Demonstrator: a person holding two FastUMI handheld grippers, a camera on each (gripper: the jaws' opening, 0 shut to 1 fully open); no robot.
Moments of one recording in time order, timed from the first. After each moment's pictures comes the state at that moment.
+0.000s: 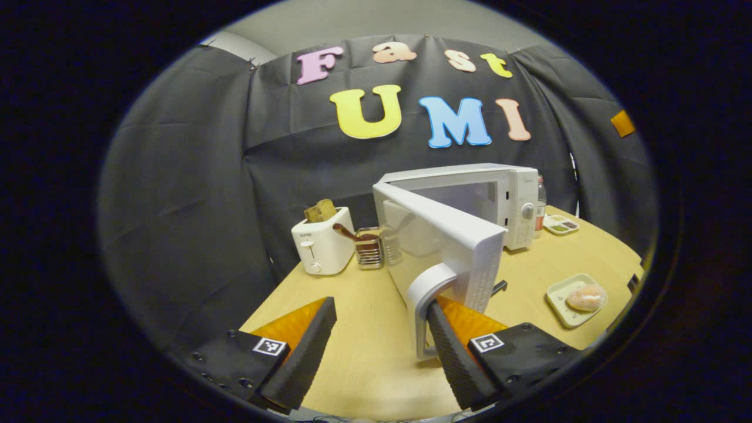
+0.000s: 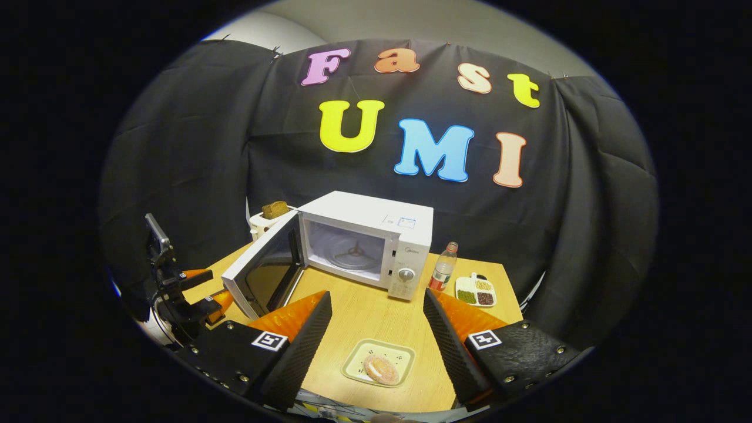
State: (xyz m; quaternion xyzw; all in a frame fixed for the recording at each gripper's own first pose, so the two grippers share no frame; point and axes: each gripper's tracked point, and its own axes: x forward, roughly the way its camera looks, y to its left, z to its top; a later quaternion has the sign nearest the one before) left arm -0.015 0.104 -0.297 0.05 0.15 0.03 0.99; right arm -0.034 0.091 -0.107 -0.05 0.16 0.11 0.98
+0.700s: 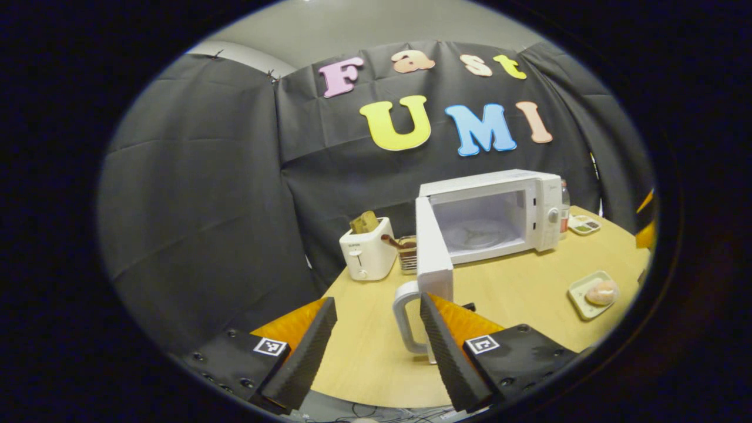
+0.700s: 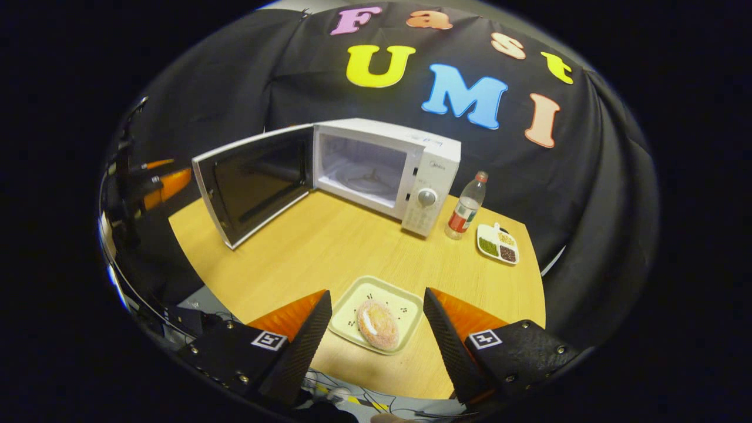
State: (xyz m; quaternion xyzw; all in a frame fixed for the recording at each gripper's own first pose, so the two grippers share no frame) left arm -0.060 0.137 -0.241 0.08 0.12 0.09 0.98; right arm -0.041 0.071 -0.279 -0.13 0.28 0.17 0.94
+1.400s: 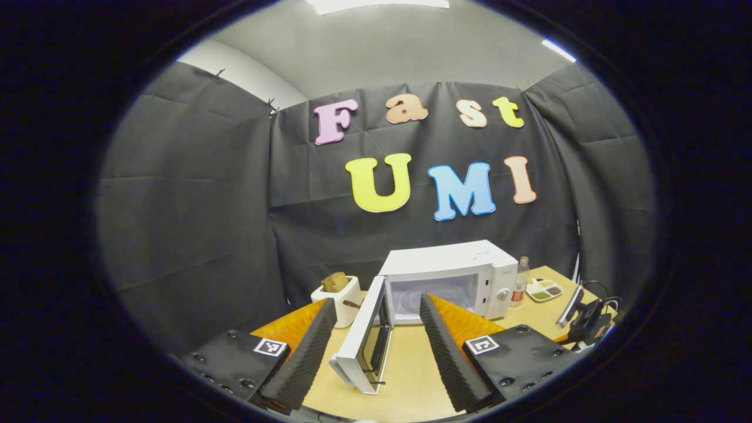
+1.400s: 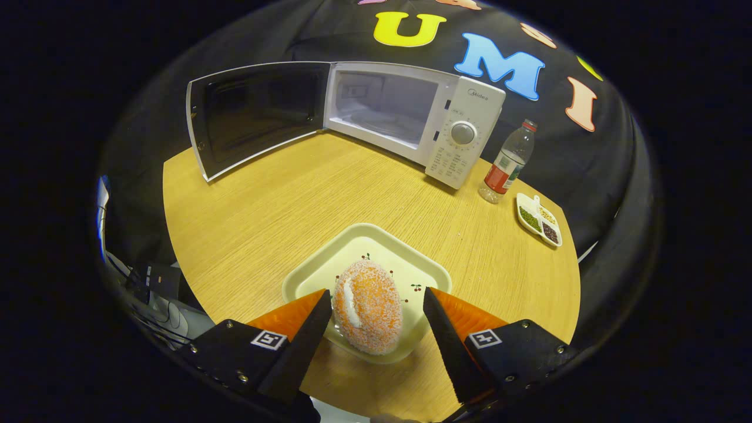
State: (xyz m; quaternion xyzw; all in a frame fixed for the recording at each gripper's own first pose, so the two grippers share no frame) left arm -0.070 0.019 -0.064 0.04 0.03 0.07 1.00; right arm -0.001 0.062 -0.399 -0.16 0.34 0.22 0.90
